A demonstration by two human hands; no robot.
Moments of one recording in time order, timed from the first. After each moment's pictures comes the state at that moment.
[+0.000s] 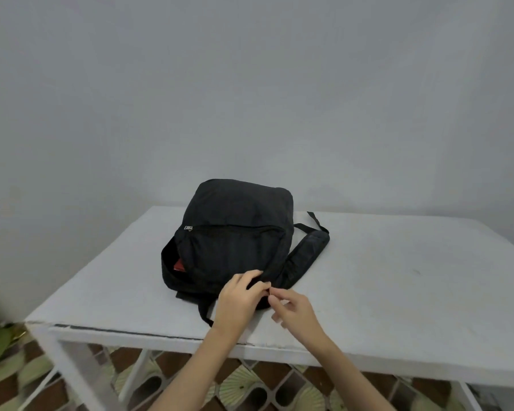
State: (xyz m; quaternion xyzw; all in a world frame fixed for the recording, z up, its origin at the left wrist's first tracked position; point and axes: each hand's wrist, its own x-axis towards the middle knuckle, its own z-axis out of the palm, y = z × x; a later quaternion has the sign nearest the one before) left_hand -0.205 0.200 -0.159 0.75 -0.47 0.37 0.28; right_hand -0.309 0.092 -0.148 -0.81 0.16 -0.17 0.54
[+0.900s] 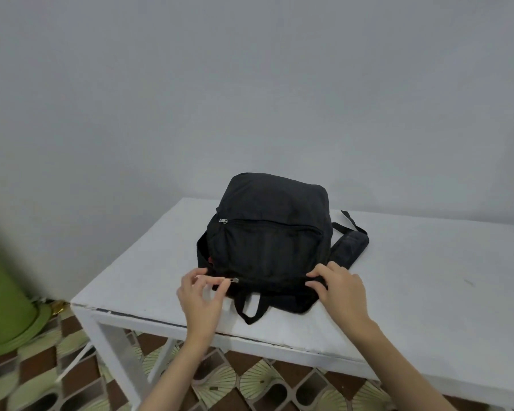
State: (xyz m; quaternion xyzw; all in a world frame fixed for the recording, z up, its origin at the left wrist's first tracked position) left_hand -0.178 0.297 -0.156 0.77 -0.13 0.15 0.61; right_hand -0.281 0.080 -0.116 -0.94 0.16 -0.27 0.11
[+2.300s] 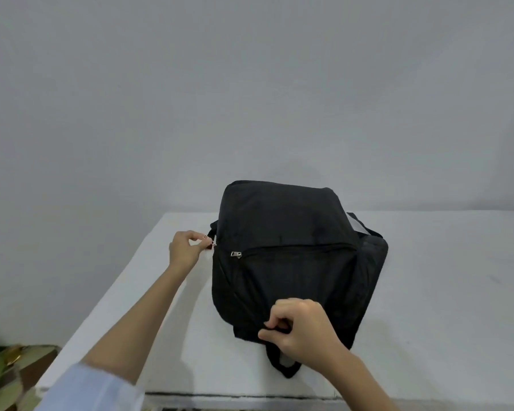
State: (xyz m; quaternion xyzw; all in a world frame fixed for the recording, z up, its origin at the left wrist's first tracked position) left_hand 0.055 0.289 -0.110 0.83 -0.17 -0.02 0.53; right_hand -0.197 0.169 -0.130 -0.92 0.02 -0.25 0.28
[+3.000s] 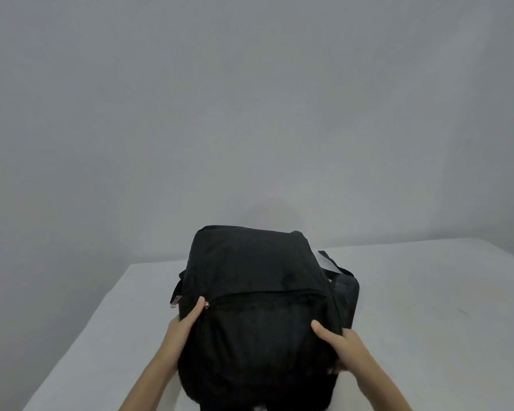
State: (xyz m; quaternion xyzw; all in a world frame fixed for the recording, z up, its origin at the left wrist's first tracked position) left_hand -0.021 0.264 -0.103 0.65 -0.11 -0.30 0.69; right_hand -0.227 0.071 -0.108 -0.63 0.42 -0.15 0.63
